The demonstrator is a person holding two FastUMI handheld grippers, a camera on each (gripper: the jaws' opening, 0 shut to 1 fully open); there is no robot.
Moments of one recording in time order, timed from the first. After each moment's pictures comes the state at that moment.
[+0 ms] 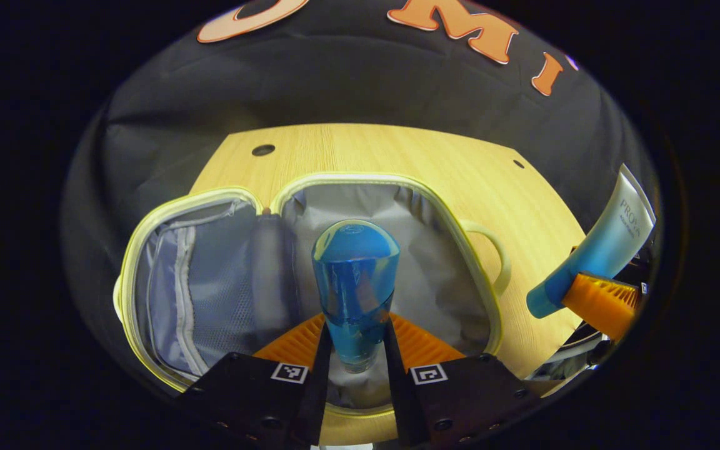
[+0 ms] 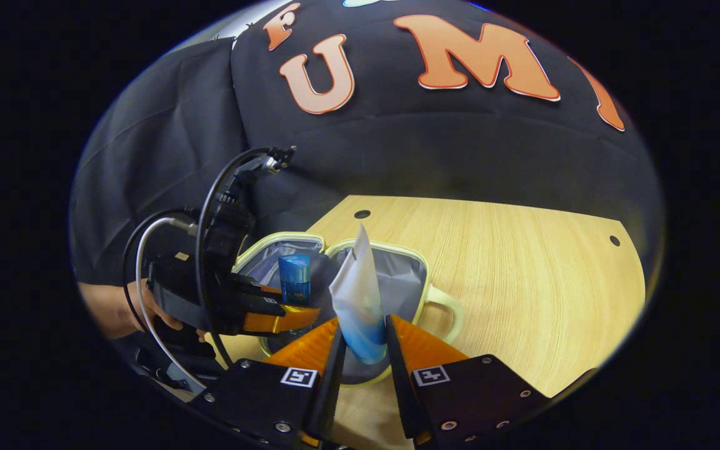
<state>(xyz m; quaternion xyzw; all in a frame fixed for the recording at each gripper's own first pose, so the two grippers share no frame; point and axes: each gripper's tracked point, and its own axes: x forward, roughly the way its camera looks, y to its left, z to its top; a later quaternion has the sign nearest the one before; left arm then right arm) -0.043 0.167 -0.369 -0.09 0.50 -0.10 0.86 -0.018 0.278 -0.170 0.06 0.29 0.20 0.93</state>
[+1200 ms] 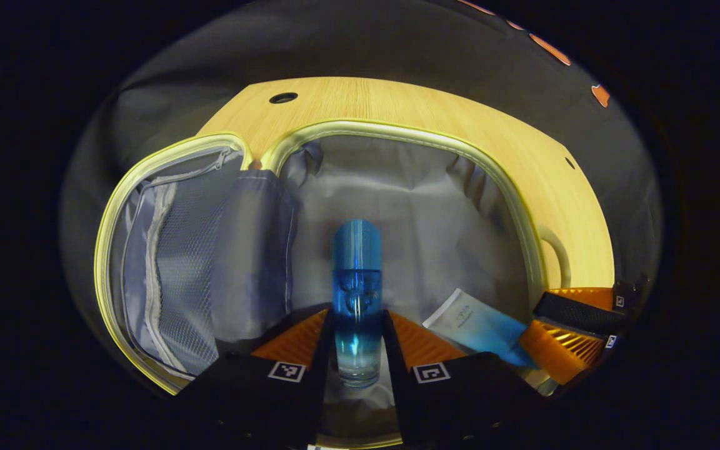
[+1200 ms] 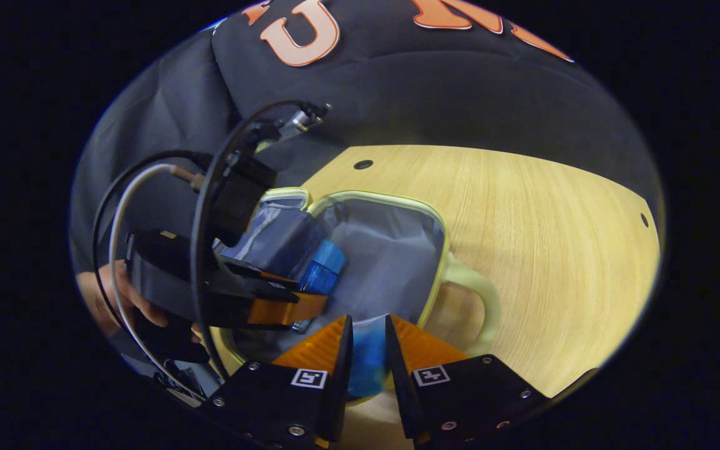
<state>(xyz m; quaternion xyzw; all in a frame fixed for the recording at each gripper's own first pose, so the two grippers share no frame) -0.018 0.165 -0.419 -0.11 0.56 -0.02 0.82 0.010 0.296 -0.263 0.06 0.40 0.23 0.88</state>
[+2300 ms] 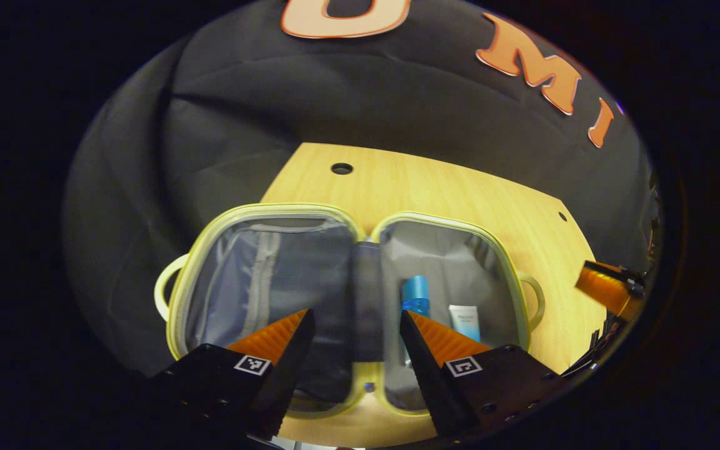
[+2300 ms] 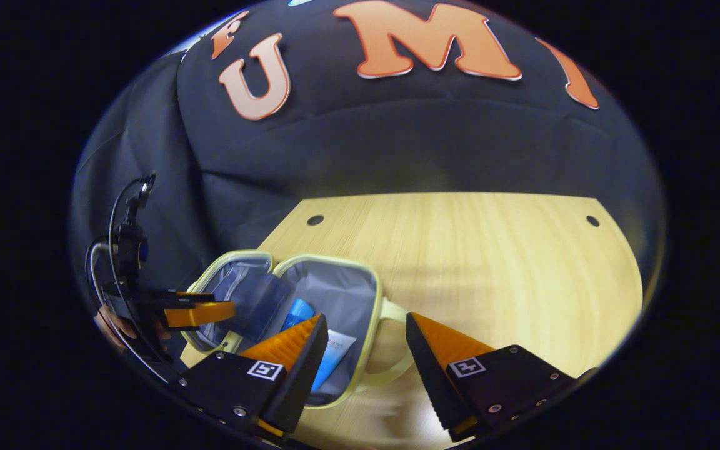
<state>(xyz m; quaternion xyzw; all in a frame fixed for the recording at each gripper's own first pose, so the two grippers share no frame) -0.042 0.288 -0.337 -0.14 0.44 0.04 0.89 0.045 0.218 -0.168 0.10 0.30 0.09 0.95</state>
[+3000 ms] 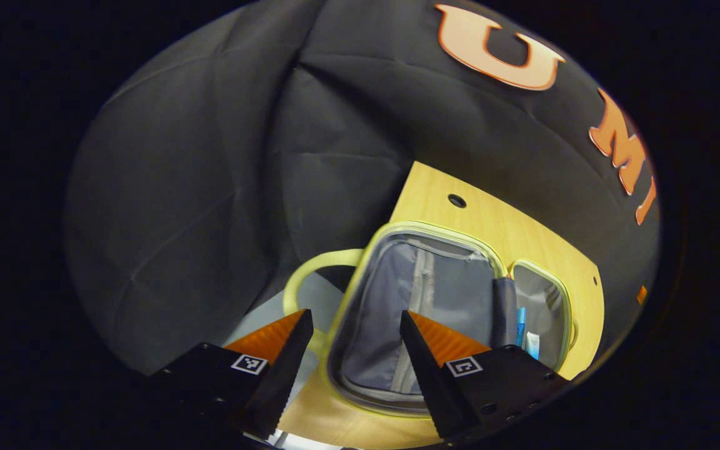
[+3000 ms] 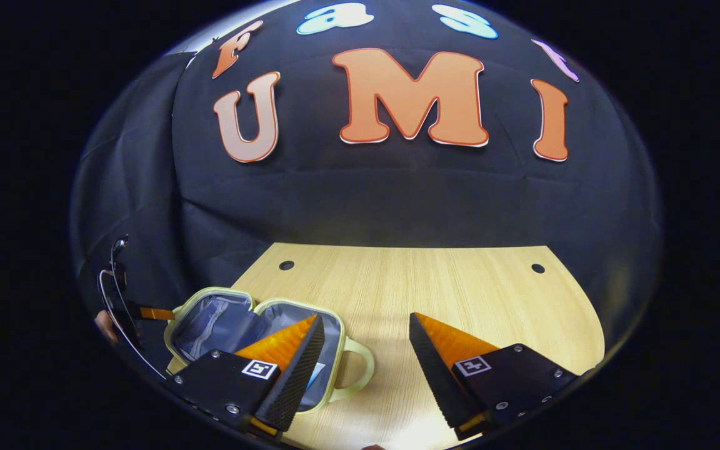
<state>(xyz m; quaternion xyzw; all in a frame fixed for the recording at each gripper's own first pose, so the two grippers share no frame) -0.096 0.475 -0.369 -0.25 0.40 0.17 0.86 0.033 0.177 -0.076 0.05 0.22 0.01 0.97</state>
